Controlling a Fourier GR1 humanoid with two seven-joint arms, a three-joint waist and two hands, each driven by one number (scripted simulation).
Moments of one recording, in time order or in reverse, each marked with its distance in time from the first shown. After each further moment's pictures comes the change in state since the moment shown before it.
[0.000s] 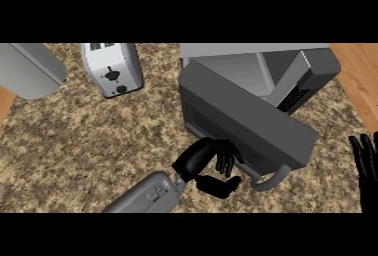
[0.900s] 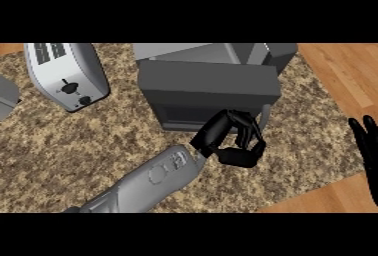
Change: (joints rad) left arm -0.277 -0.040 -0.038 0.110 0.372 0.152 -0.098; right arm -0.098 -0.096 0.036 -0.163 -0.099 0.116 0.120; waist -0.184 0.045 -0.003
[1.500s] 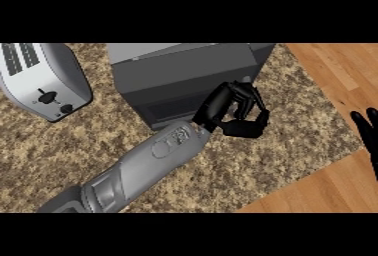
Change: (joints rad) left arm -0.173 0.007 0.047 0.109 0.123 0.054 -0.019; right arm -0.051 -0.059 -0.002 -0.046 -0.070 0.041 0.075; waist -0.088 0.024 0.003
